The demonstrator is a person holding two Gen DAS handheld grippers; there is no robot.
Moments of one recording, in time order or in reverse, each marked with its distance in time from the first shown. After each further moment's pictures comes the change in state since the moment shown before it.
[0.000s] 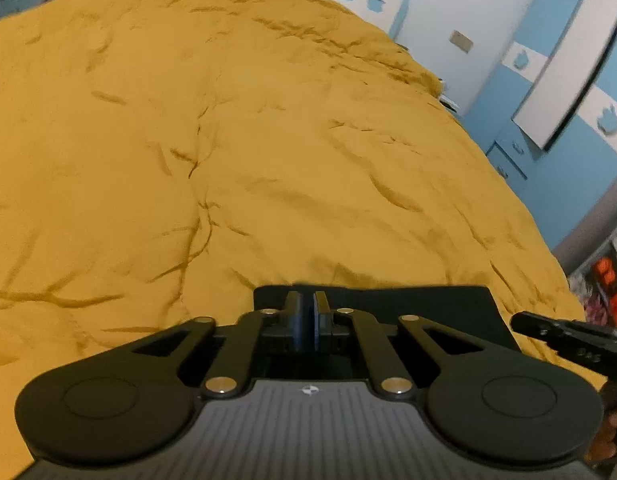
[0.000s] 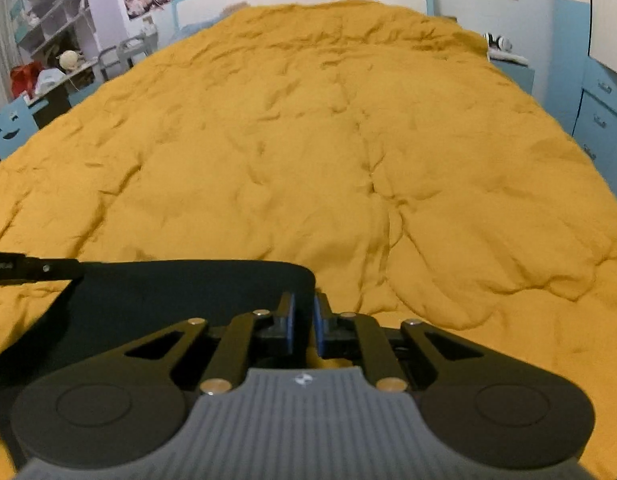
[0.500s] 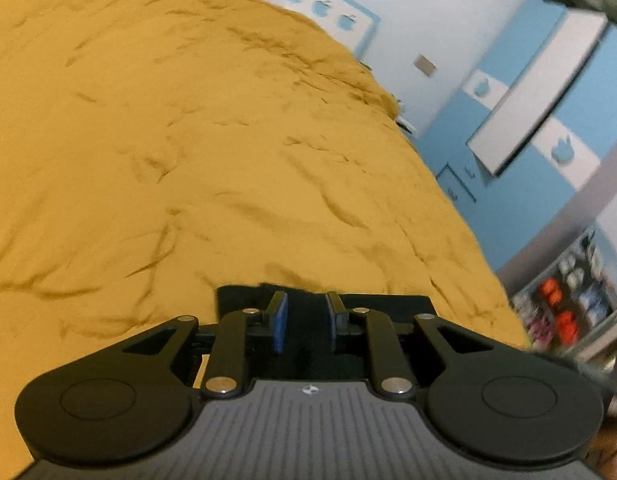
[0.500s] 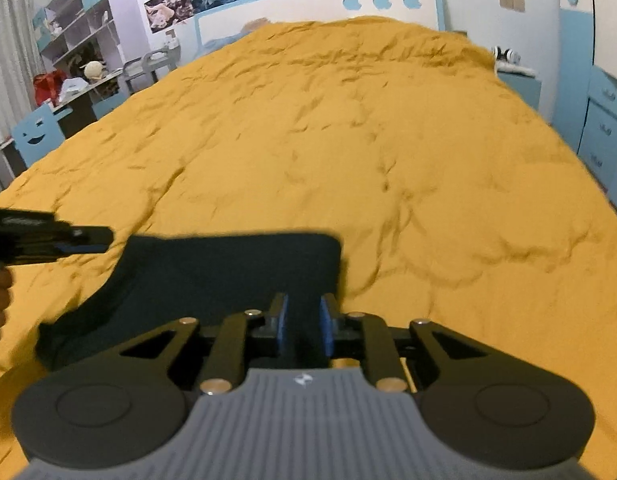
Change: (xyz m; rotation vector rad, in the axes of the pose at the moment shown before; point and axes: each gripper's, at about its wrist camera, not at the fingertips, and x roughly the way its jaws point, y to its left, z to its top) left arm -0.017 0.007 0.002 -0.052 -0.037 -0.167; right arm -0.056 0.009 -0.021 -0.013 -0.040 0.042
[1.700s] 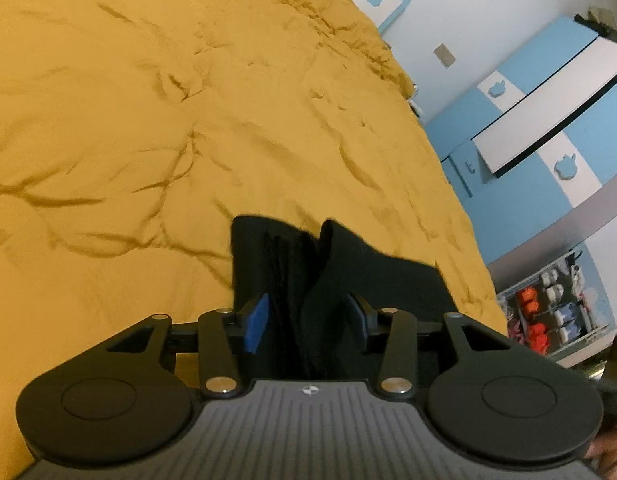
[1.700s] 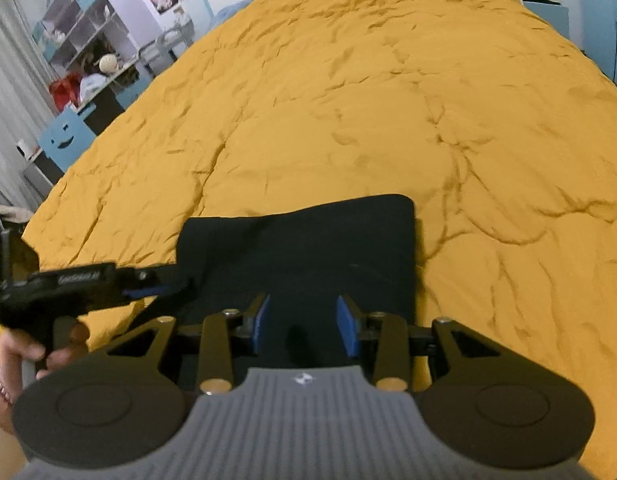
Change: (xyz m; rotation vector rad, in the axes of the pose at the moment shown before) left arm 0.020 0.038 -0.022 -0.188 0.096 -0.081; right arm 0.000 0.015 0.012 0.141 0.164 0.166
